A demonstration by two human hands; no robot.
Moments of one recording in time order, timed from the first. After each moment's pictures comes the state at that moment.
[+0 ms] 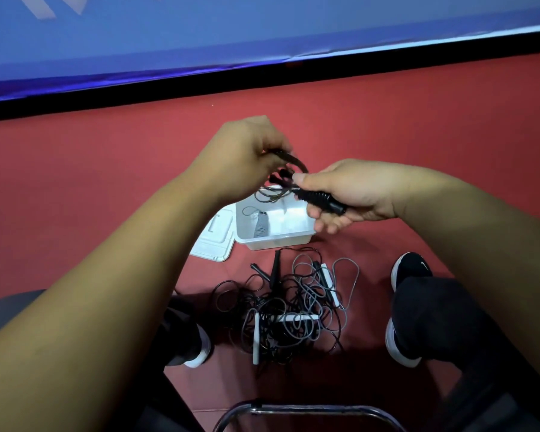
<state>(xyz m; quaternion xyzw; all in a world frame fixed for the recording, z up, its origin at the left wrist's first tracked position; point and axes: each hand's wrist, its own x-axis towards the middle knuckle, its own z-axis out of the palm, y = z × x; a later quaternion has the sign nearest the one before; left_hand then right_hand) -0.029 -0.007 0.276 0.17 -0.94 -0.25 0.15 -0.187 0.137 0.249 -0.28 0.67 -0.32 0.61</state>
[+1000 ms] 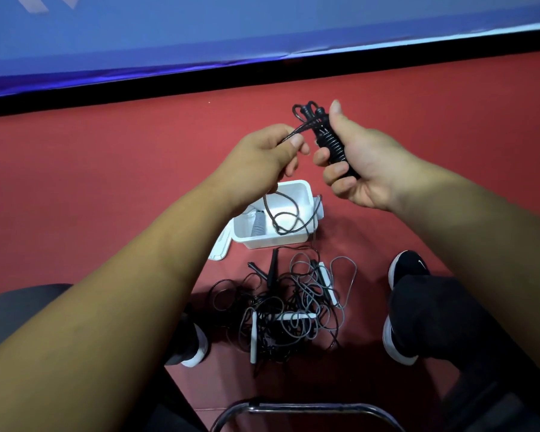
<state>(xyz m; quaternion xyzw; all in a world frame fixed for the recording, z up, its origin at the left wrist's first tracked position) -0.048 0.017 0.256 0.28 -0.75 -0.59 0.13 -0.202 0.127 0.258 -0.09 0.60 -0.55 0.57</state>
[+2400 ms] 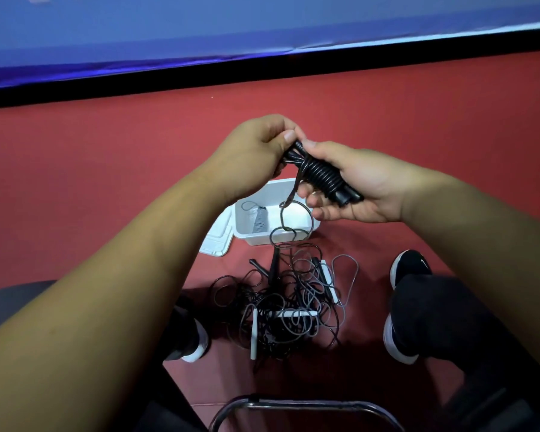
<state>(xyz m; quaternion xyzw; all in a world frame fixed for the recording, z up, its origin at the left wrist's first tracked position) -0.039 0.009 0.267 0.27 -0.81 -0.51 0.13 -0.178 0.142 0.261 -0.20 0.58 -0.46 0.64</state>
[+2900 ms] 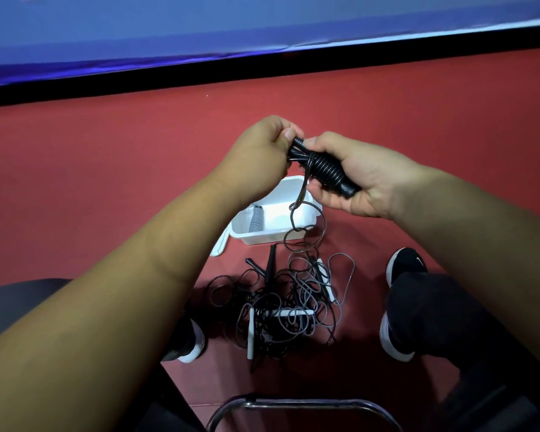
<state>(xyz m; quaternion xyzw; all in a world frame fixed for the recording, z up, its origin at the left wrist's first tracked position) -0.058 0.021 0.253 0.33 -0.78 -0.52 0.16 -0.183 0.135 0.258 -0.04 0.60 -0.54 0.59</state>
